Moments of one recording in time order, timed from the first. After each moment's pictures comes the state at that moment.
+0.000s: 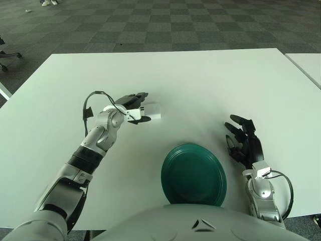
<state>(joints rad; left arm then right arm) -0.36 0.43 -0.37 0.18 0.71 0.17 -0.39 0.33 -0.08 -0.07 0.08 -0.09 -0.43 -0.06</state>
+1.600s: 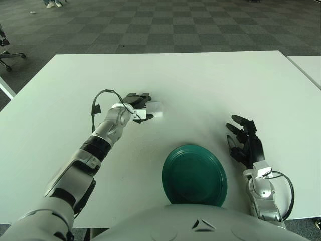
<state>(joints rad) -0.51 0.39 -0.50 0.52 0.75 0.04 -0.25 0.33 -0.08 -0.07 0.09 -0.09 -0.43 -0.08</state>
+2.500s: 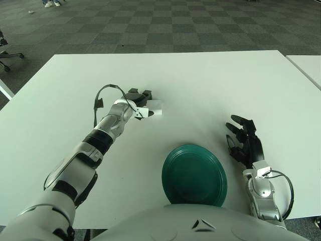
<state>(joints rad) -0.59 0.37 -0.57 0.59 0.80 0.03 -0.23 0.32 -0.08 -0.07 0.10 -0.09 -0.45 -0.08</state>
